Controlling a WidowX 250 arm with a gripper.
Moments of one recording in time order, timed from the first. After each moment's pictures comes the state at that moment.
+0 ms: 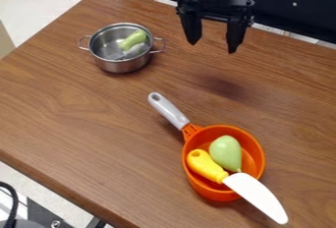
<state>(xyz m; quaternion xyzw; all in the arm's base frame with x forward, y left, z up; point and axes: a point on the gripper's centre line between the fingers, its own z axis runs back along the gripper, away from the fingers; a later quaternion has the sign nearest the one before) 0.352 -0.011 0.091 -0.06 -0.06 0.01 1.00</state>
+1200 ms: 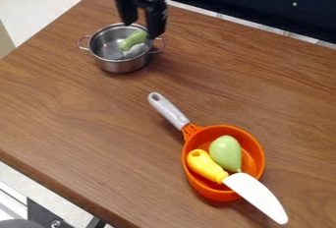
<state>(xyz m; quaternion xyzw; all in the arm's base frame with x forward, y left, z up) 0.346 0.111 0.075 -0.01 -0.05 -0.09 0.99</state>
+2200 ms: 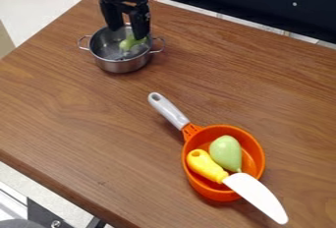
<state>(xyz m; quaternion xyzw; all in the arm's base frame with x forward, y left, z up) 0.362 0.135 0.051 -0.03 -0.04 -0.06 1.00</state>
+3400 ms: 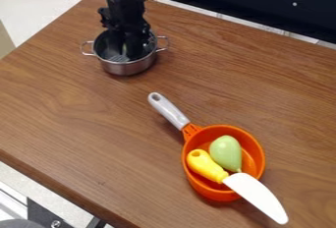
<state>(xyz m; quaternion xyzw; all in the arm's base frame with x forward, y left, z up) 0.352 0.131 0.028 -0.01 -0.05 -0.05 1.00</state>
